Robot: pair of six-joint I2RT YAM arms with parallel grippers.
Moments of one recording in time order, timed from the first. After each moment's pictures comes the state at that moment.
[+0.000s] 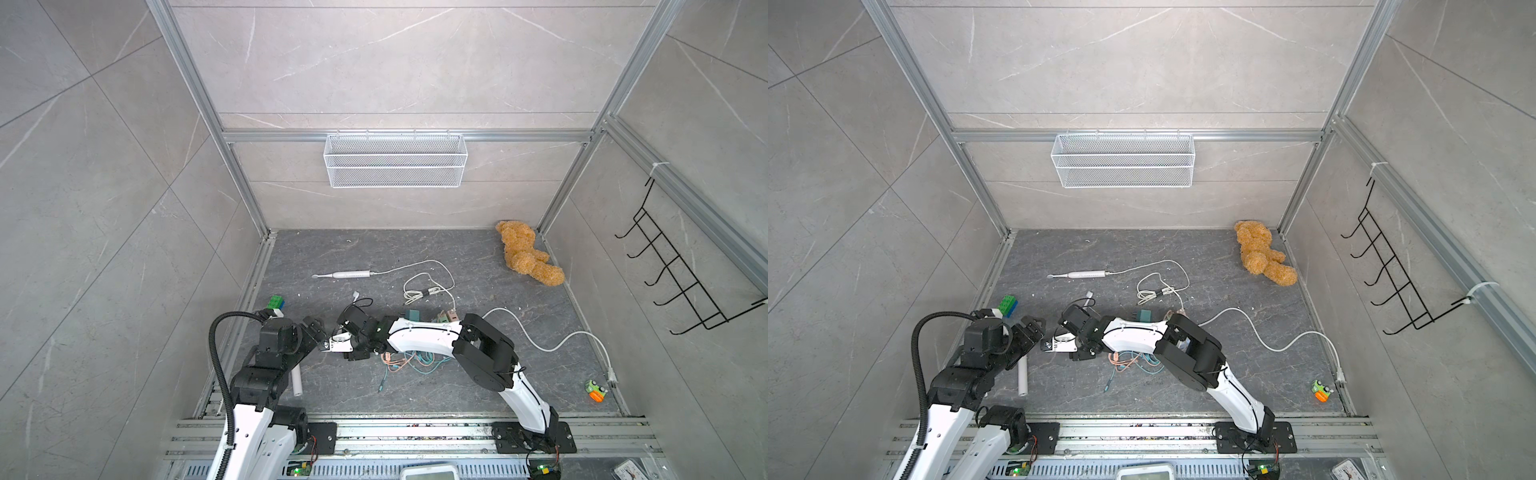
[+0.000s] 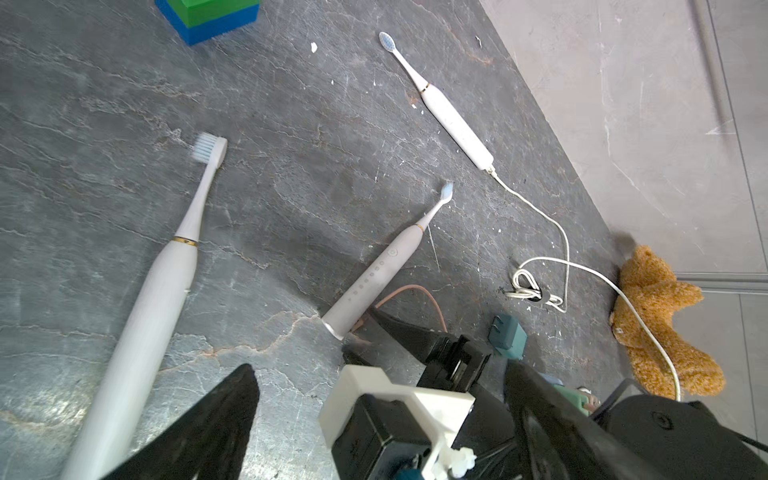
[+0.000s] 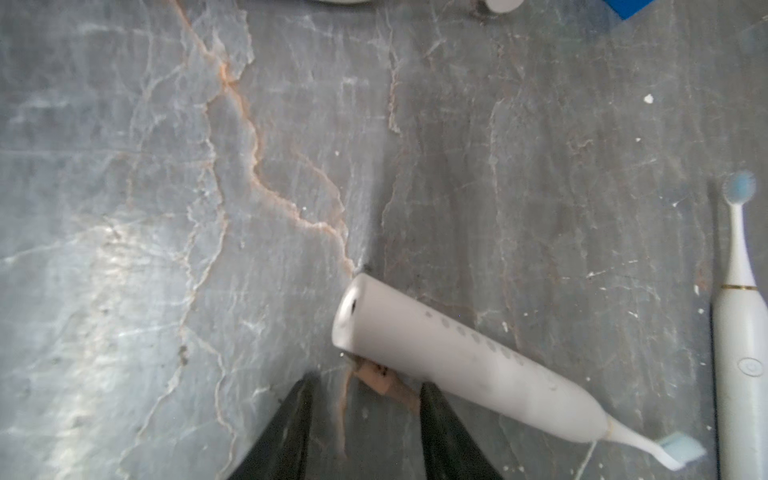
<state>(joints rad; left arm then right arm) -0.14 0.57 0.62 -0.79 0.01 -0.85 1.10 2.27 1.66 -0.32 -0.05 -0.72</state>
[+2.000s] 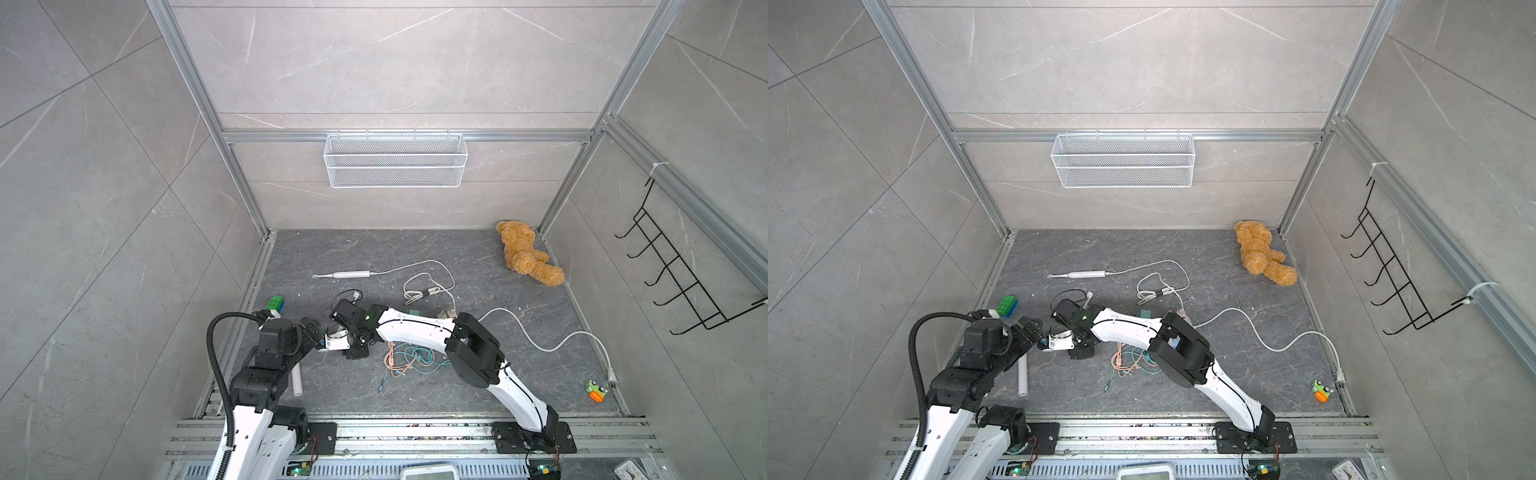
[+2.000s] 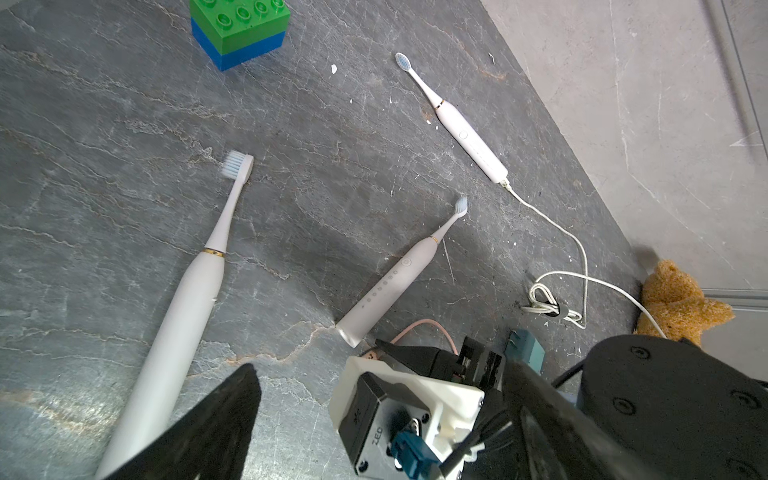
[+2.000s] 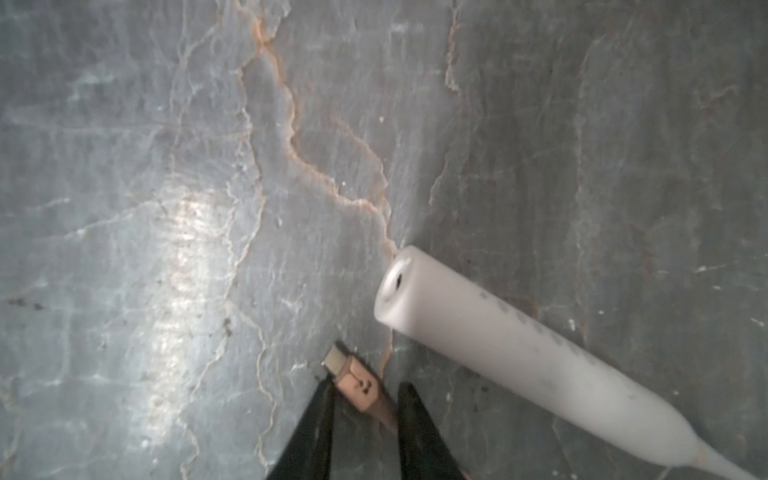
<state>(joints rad) -0.14 0.56 0.62 -0.80 -0.04 -0.83 1.09 2.39 1.95 -0.70 -0.10 -0.70</state>
